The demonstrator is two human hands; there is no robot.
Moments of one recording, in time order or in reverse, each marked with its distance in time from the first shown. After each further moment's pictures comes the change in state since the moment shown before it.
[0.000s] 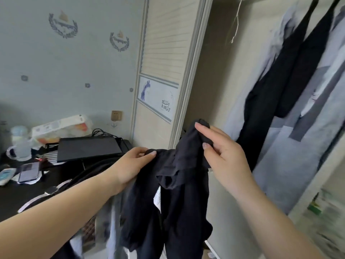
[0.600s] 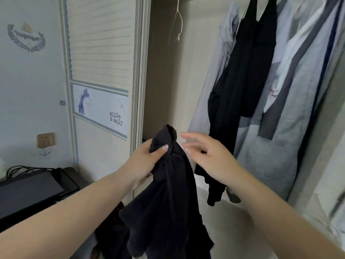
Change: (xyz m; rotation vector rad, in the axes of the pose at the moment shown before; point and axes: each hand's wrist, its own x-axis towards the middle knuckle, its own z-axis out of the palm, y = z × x) left_hand 0.170 0.028 0.084 -0.096 -0.406 0.204; right_hand 0.081 0.087 -0.024 -0.173 -0.037 0.292
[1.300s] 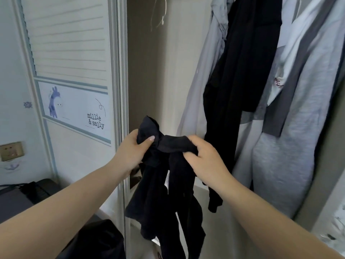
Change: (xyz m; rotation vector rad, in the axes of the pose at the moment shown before) left_hand 0.103 -0.030 -0.034 0.236 0.073 0.061; right_hand 0.052 0.055 0.029 -0.038 0.227 0.126
